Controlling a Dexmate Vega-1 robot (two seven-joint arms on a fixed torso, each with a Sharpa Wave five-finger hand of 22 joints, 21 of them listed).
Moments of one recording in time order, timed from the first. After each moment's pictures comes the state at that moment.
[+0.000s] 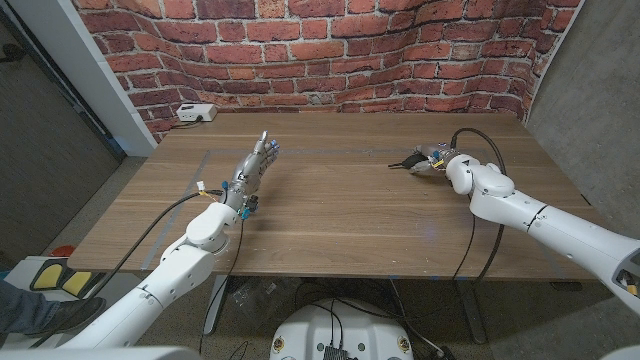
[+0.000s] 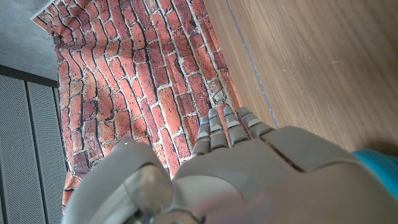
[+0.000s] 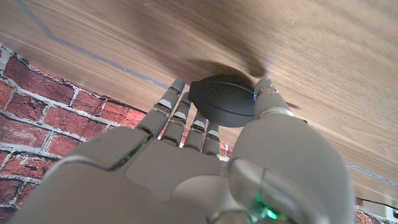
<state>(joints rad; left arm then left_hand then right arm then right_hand) 1.10 0.63 0.33 -1.66 -0.56 -0.27 0.12 0.37 0.07 -0.08 0.10 0.25 0.16 0.08 0.22 0.18 0.23 0.04 0.23 0.19 0.17 0.02 0.20 0.18 0.00 0.03 0.29 0.17 -0.60 -0.84 -0.80 -1.62 -0.59 -0.48 0.15 0.80 0.02 0.35 -0.18 0.19 0.24 -0.08 0.23 0.20 0.34 -0.10 0.23 0.18 0.34 -0.04 0.20 0.17 0.46 -0.05 0.24 0.18</state>
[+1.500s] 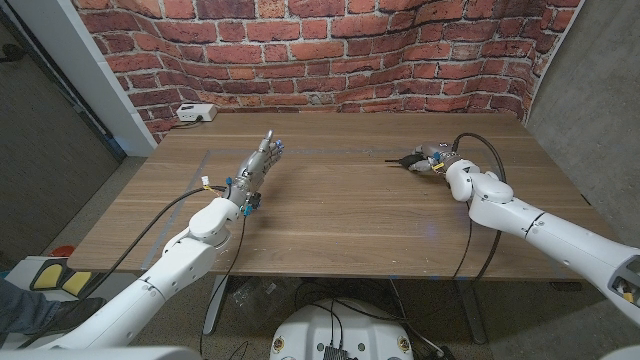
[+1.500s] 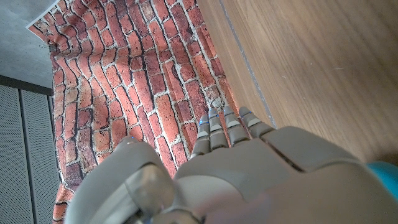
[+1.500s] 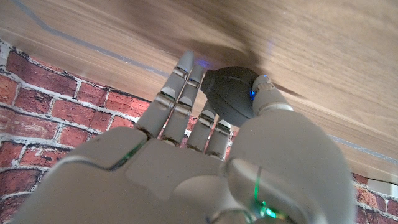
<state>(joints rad) 1.06 0.64 0.35 -1.65 -0.57 -0.22 0.11 0.38 0.09 -0.08 0.10 0.25 0.18 0.08 0.21 0.18 0.23 0.04 0.22 0.19 0.17 0.02 0.20 0.18 0.01 0.04 0.28 0.17 -0.64 -0.83 -0.77 -1.60 -0.55 -0.45 0.00 0.87 0.06 0.39 -0.14 0.18 0.62 -0.19 0.33 0.20 0.71 -0.18 0.28 0.18 0.75 -0.08 0.21 0.18 0.77 -0.09 0.36 0.20</state>
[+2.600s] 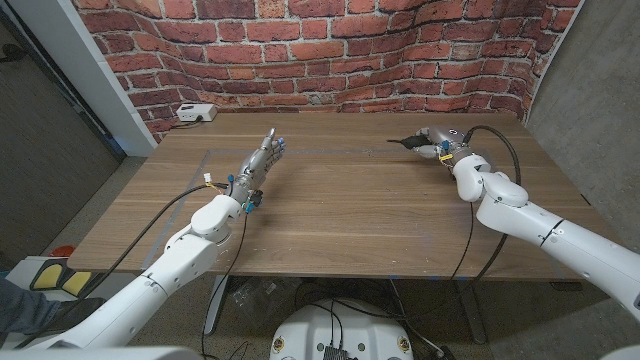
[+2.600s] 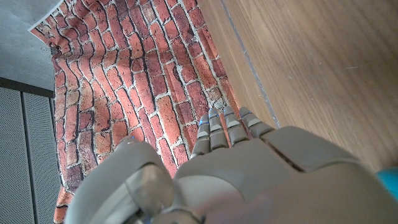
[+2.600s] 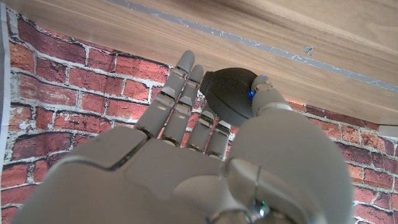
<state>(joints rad) 1.04 0.64 0.36 -1.64 -0.56 -0.21 0.10 0.38 0.09 -0.08 0.10 0.24 0.18 0.08 0.21 0.18 0.23 0.04 0.22 0.19 0.17 0.02 0.20 0.18 0.01 0.04 0.27 0.17 -0.76 -0.87 -0.64 -1.79 -0.50 -0.48 -0.15 0.88 0.06 0.40 -0.14 0.18 0.60 -0.18 0.31 0.20 0.71 -0.16 0.27 0.18 0.75 -0.08 0.20 0.18 0.77 -0.09 0.37 0.20</state>
